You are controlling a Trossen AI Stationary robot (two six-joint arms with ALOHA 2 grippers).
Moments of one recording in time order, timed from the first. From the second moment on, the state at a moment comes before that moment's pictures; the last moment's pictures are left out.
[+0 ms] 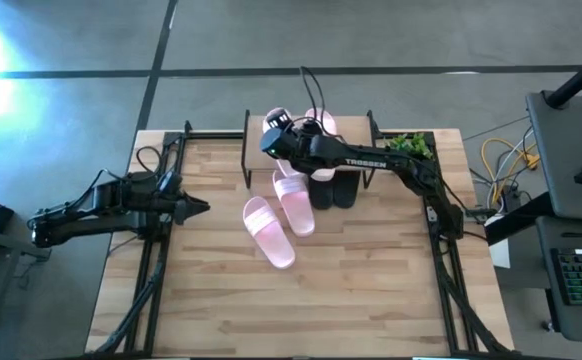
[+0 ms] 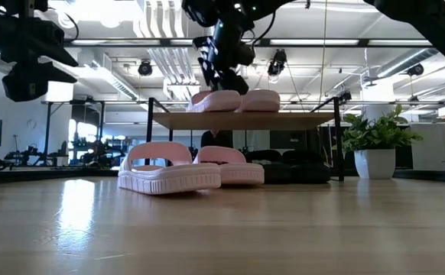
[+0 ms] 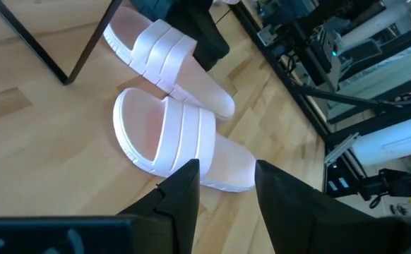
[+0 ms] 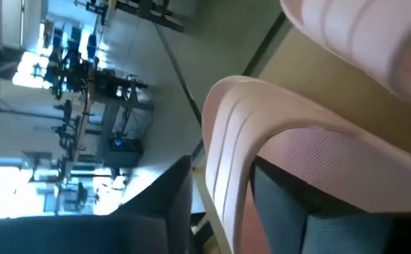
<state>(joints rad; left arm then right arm) 0.20 0.25 0.47 -0.71 0.07 -0.81 -0.21 2.16 2.03 -0.63 0.89 1.89</state>
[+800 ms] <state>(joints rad) 0.20 0.44 0.48 -0.49 0.10 -0.83 -0.21 2.16 2.11 -0.83 0.76 1.72</state>
